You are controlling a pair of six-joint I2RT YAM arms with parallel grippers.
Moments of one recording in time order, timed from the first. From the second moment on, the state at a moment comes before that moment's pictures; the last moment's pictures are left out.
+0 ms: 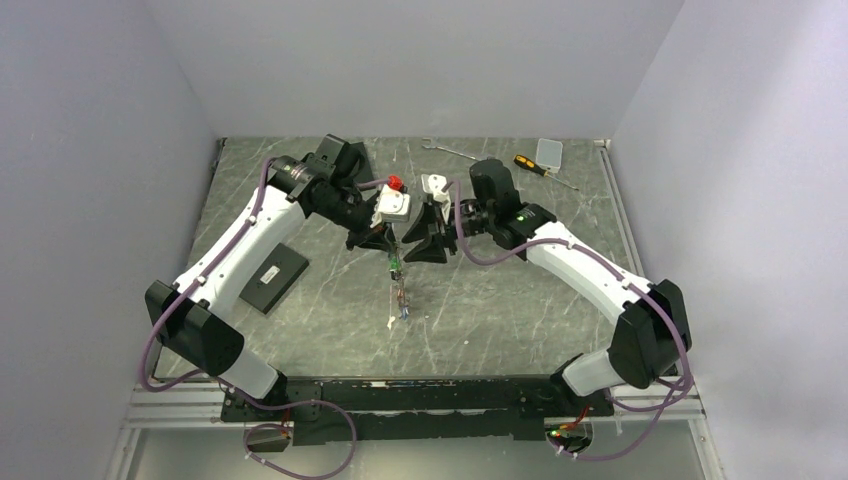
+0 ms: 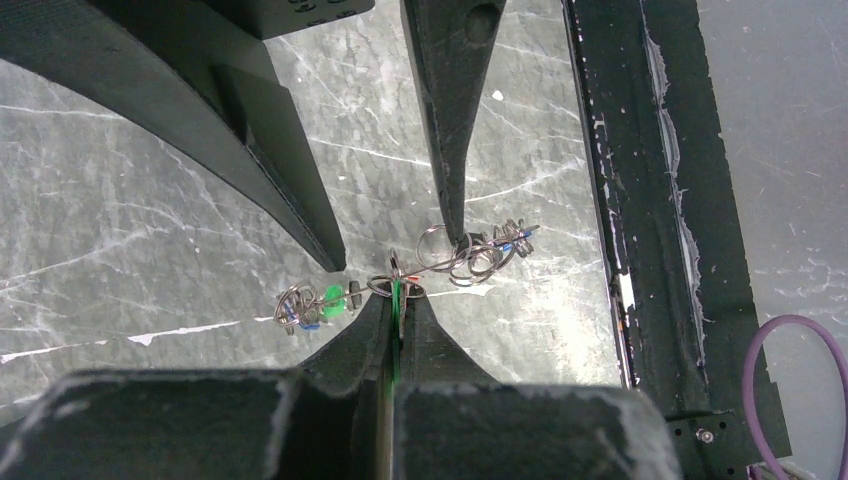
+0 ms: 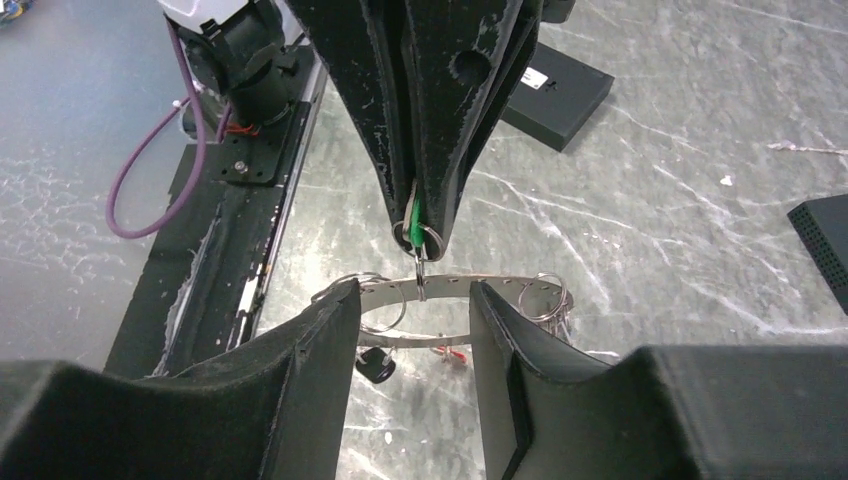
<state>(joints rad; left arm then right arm) -0.52 1.54 1.63 -1.19 0.84 0.98 0.60 1.44 1.16 -0.20 -1.04 -0.37</state>
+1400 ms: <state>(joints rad) -0.46 1.50 1.43 -0.87 0.85 0.65 0.49 1.46 0.89 0.54 -1.01 0.34</state>
